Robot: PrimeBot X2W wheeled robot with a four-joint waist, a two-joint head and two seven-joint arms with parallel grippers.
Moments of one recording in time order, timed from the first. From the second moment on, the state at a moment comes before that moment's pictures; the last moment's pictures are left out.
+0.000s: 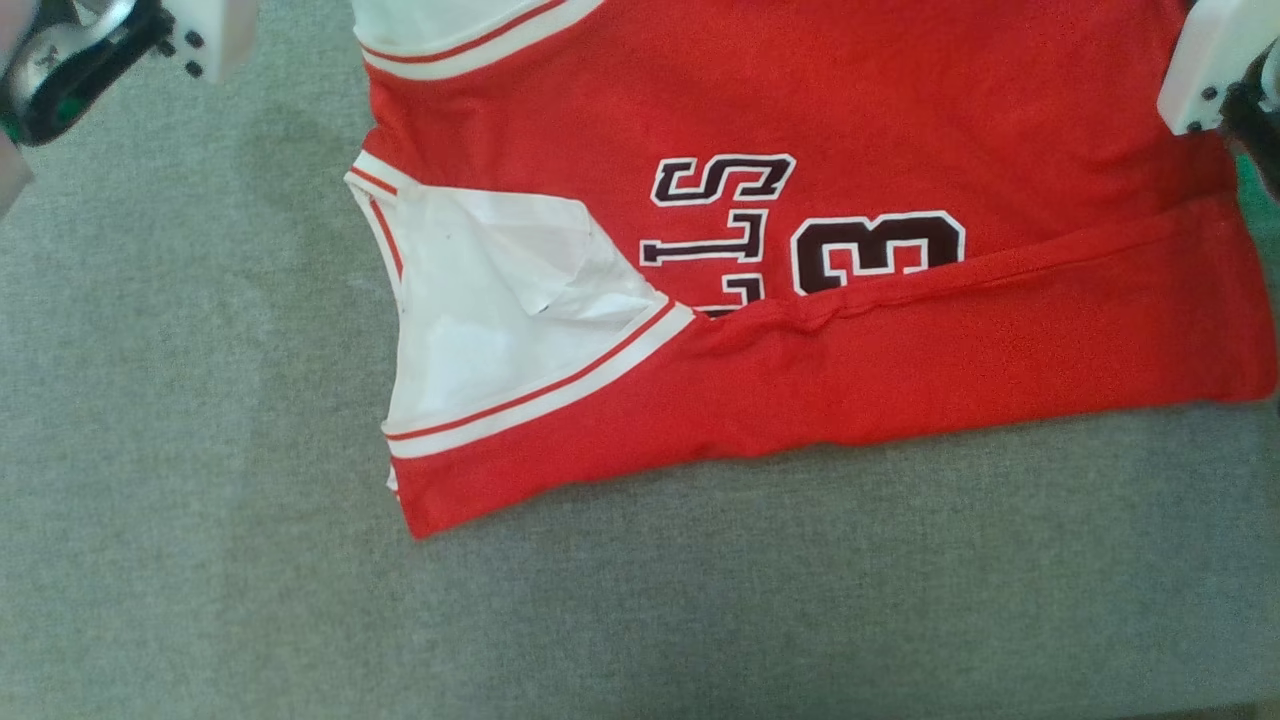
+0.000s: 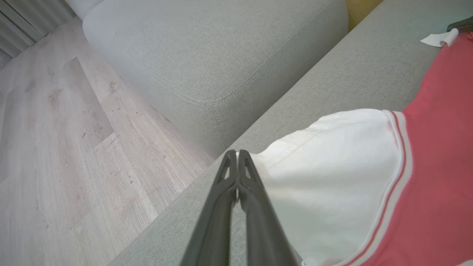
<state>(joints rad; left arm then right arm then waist) -1.47 0.66 -1.19 0.41 -0.87 -0.13 0.31 -1.07 -0.42 0.40 0.86 0.43 0.13 0.32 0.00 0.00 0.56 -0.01</state>
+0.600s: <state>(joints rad) -1.52 0.68 -1.20 0.42 -0.80 -0.13 0.03 -1.07 -0.49 0.34 0.73 0.59 0.13 0.16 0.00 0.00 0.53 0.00</state>
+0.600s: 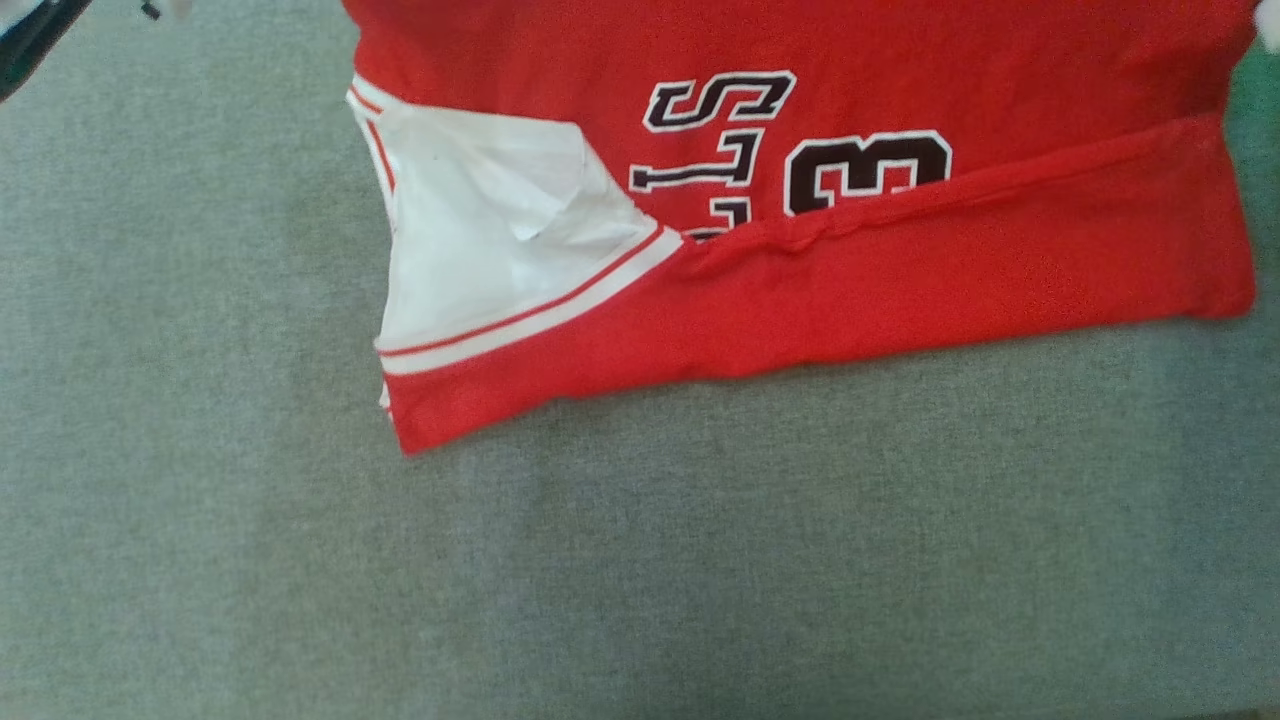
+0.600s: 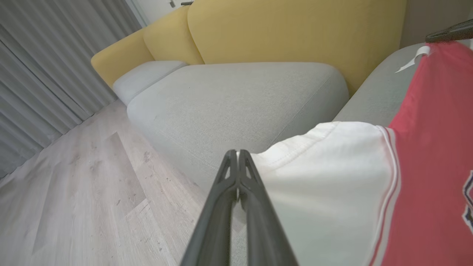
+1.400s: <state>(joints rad) -0.96 0.91 -1.30 -0.10 -0.85 0.12 -0.10 -0.57 -0.58 0.26 0.51 0.65 0.13 0.11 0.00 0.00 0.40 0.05</state>
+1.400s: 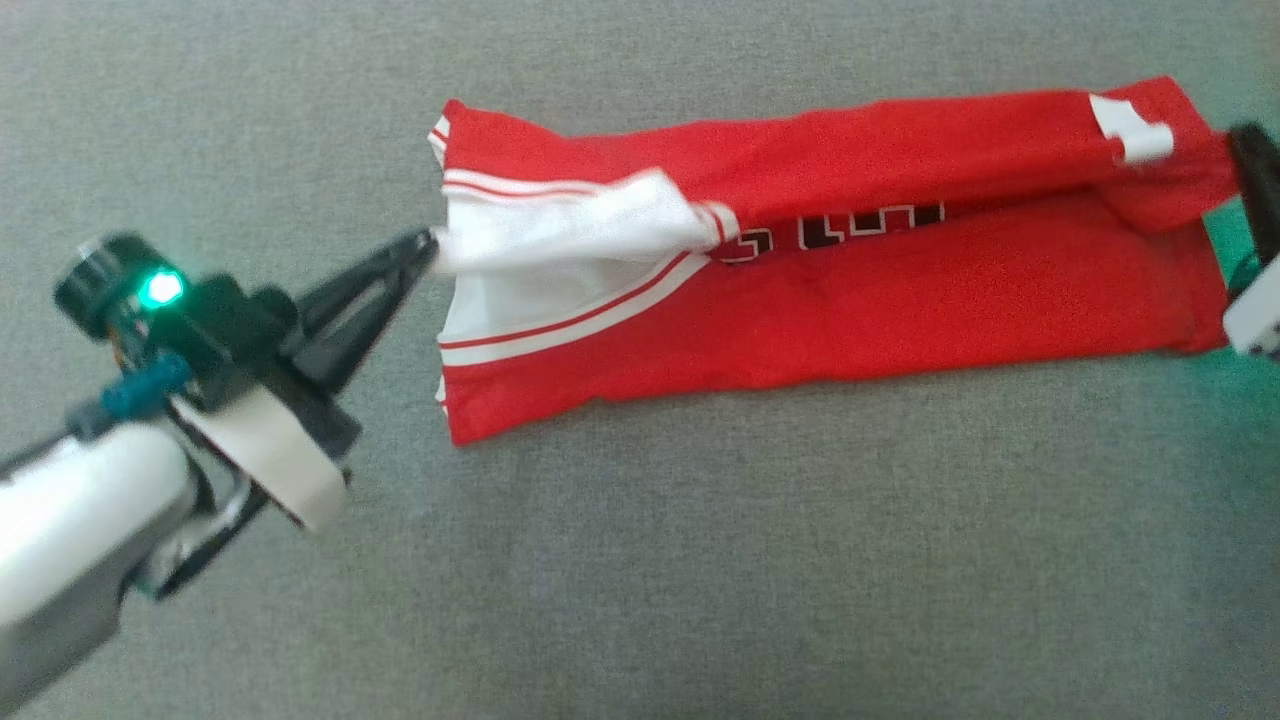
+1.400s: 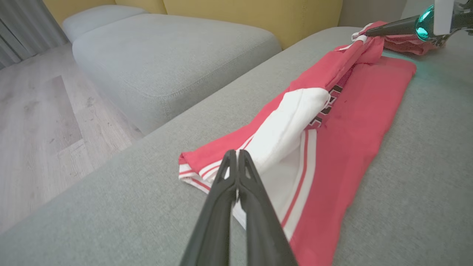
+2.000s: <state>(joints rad) -0.65 0.68 -1.13 -0.02 -0.84 0.39 -0.25 -0.34 -0.44 0.06 0.48 0.54 0.13 -0.03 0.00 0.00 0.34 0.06</state>
